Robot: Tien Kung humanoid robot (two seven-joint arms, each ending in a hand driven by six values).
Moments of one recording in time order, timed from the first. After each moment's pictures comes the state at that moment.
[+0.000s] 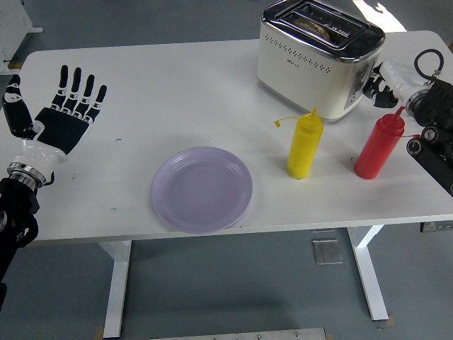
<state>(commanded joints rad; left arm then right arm) -0.26 0.37 -1.30 -1.51 -0.37 0.06 0.04 0.80 -0.41 0.84 0.96 -1.81 0.02 -0.30</state>
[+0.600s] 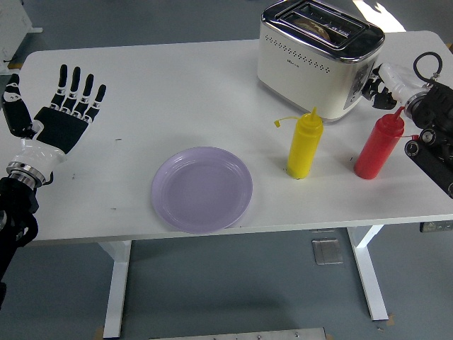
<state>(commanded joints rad) -0.26 0.37 -1.30 -1.51 -0.36 0.07 0.04 0.80 -0.40 0.82 0.94 -1.78 -0.01 -0.29</state>
